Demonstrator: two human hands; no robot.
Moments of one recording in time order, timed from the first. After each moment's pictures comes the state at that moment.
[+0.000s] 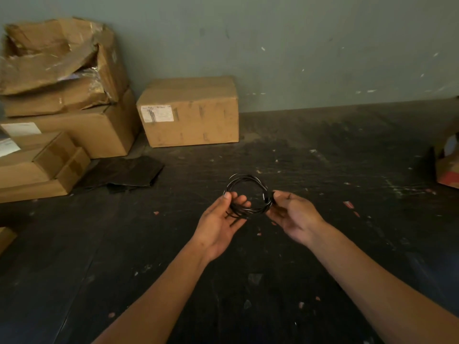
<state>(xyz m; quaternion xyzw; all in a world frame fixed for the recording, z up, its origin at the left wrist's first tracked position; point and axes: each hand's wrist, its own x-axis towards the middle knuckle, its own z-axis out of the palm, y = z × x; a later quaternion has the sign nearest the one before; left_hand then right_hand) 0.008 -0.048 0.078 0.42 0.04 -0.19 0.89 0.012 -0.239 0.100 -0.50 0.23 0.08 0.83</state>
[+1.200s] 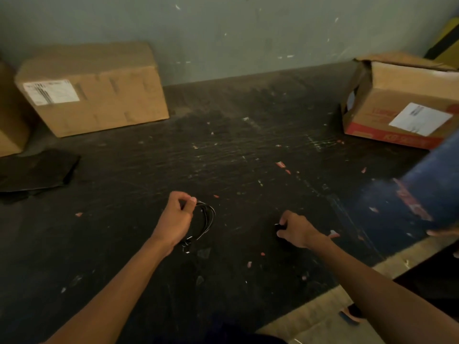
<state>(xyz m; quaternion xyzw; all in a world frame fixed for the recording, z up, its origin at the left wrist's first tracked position) 0.002 -0.089 0.044 0.82 -0.02 -0.16 0.55 -0.083 -0.378 0.002 -0.91 0.24 0.21 0.26</state>
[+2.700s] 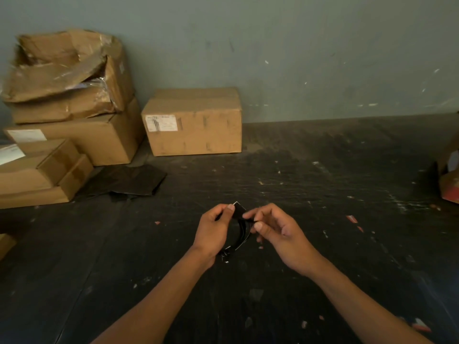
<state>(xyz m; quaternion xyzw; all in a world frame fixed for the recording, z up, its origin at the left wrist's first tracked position) 0.004 -0.048 0.097 0.73 0.03 -0.05 0.68 -0.021 -0.225 0.103 -0.73 -0.18 0.03 0.66</state>
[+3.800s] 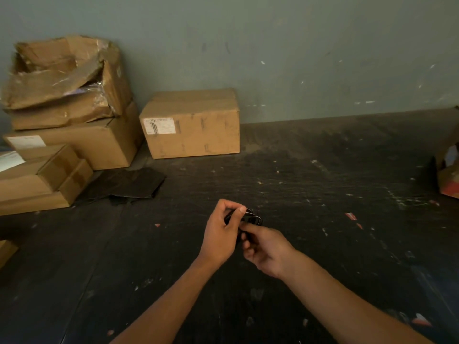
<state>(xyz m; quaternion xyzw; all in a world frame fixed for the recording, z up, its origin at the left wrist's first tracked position) 0.005 -0.058 0.088 0.76 -0.10 0.07 0.64 -0.014 -0.183 0.102 -0.46 0.25 0.24 0.82</state>
